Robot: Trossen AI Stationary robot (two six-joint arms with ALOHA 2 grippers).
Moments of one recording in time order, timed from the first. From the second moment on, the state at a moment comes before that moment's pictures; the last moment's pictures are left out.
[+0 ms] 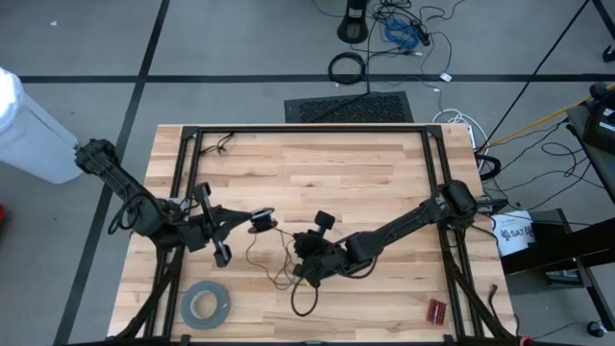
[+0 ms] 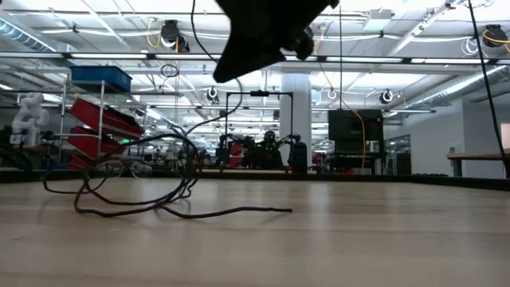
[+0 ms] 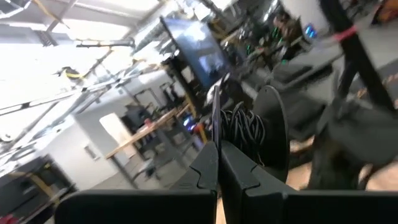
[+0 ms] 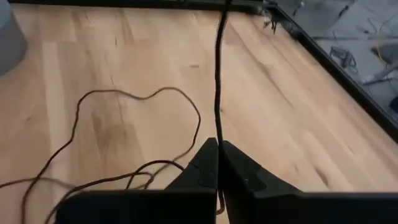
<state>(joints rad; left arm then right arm) -0.71 0.99 0.79 0.51 -0.88 0.83 0.40 1.99 1.48 -0.33 0.79 0.42</state>
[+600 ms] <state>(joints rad) -0.72 1.00 0.79 0.30 -0.78 0.75 0.49 1.70 1.48 -0.28 0.91 -0.01</state>
